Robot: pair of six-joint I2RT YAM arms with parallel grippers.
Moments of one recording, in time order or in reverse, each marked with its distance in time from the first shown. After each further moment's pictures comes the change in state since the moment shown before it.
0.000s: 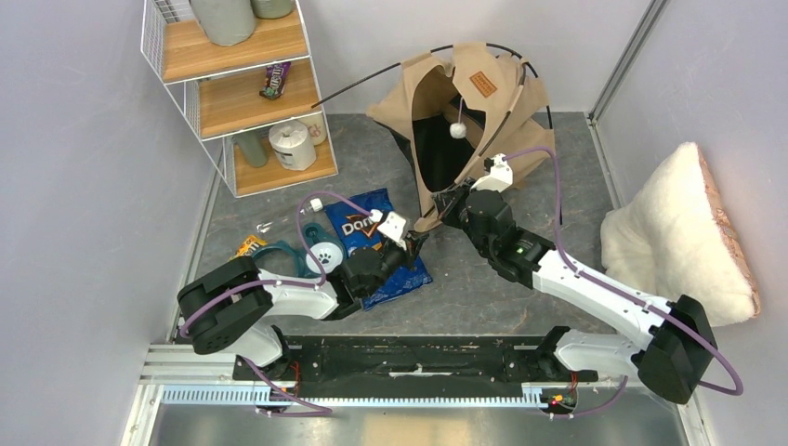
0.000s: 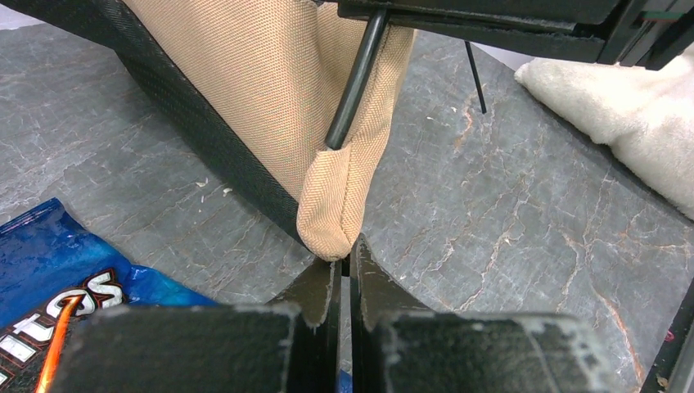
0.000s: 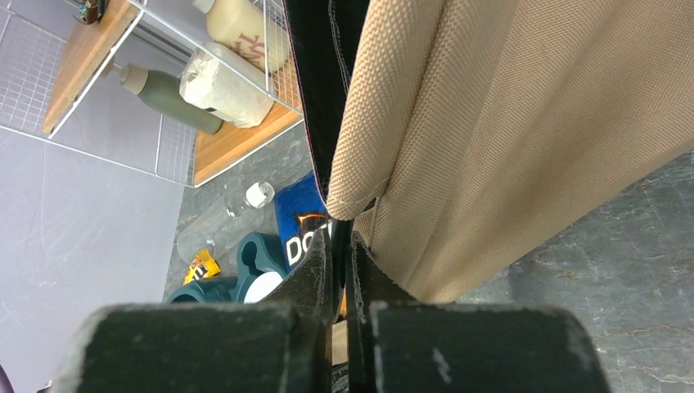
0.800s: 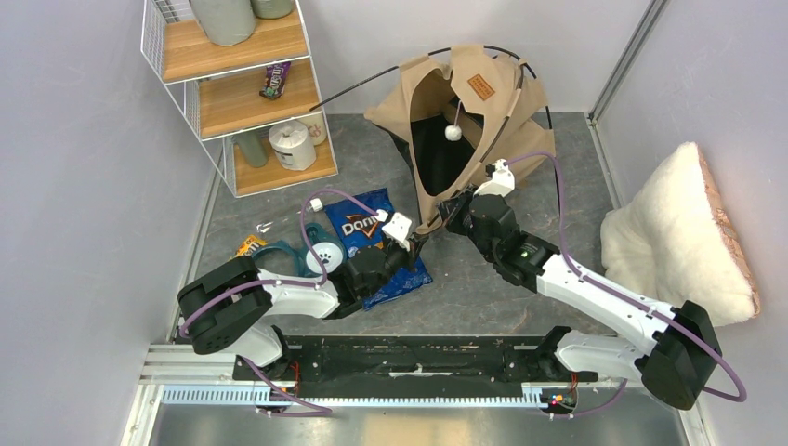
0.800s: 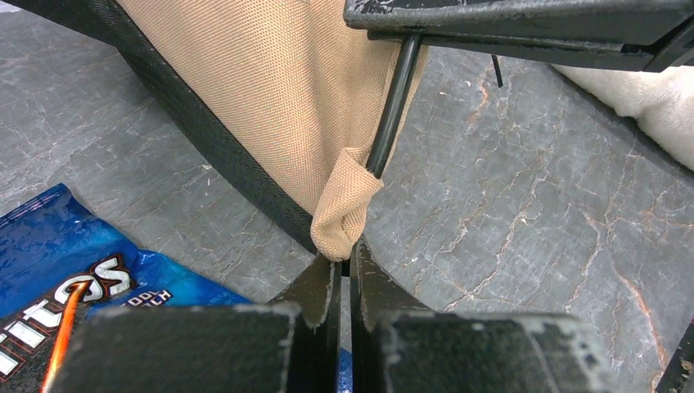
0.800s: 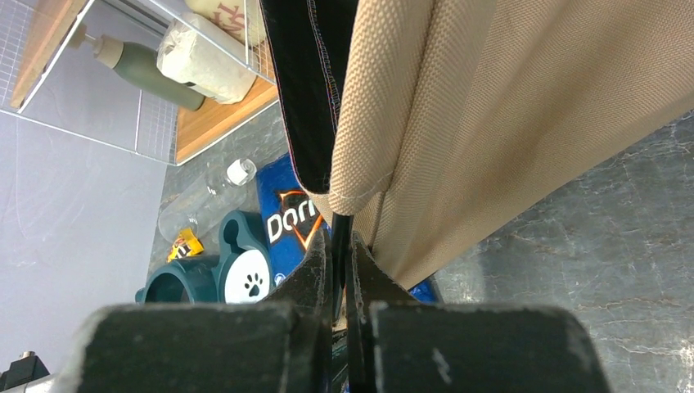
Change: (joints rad) left arm -0.005 -0.001 0.024 -0.087 -0.010 0.019; right arm -0.014 -0.037 -0.043 -0.049 -0.048 0.000
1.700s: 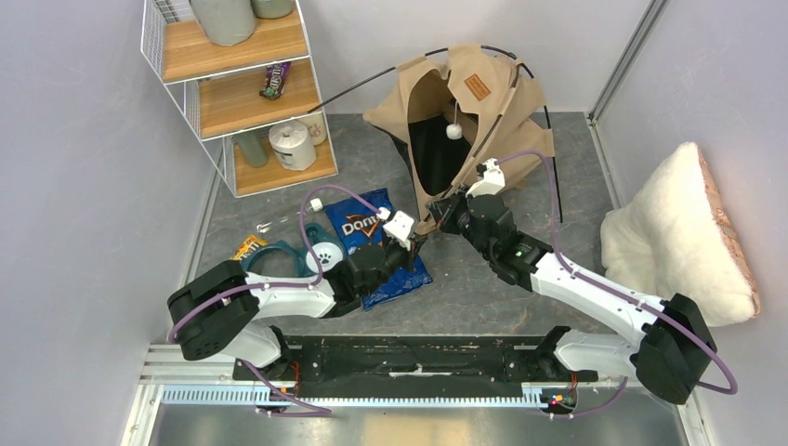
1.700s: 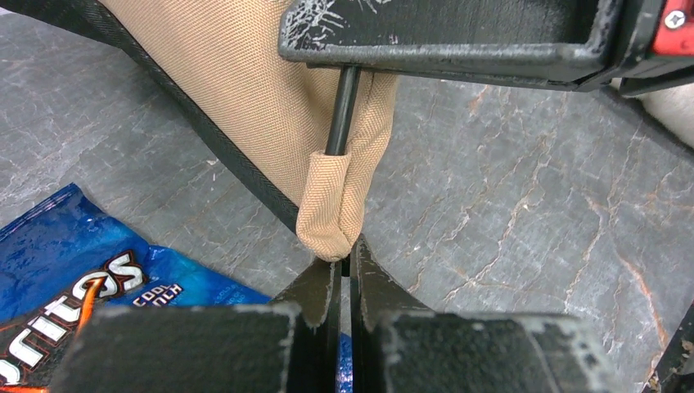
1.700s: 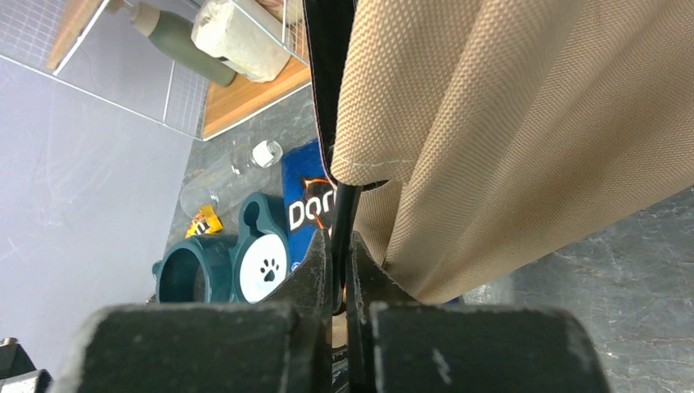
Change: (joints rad) left arm 0.000 -0.062 0.020 -0.108 0.013 0.016; right arm -0.012 0.037 -0.032 0.134 -0.111 -0.042
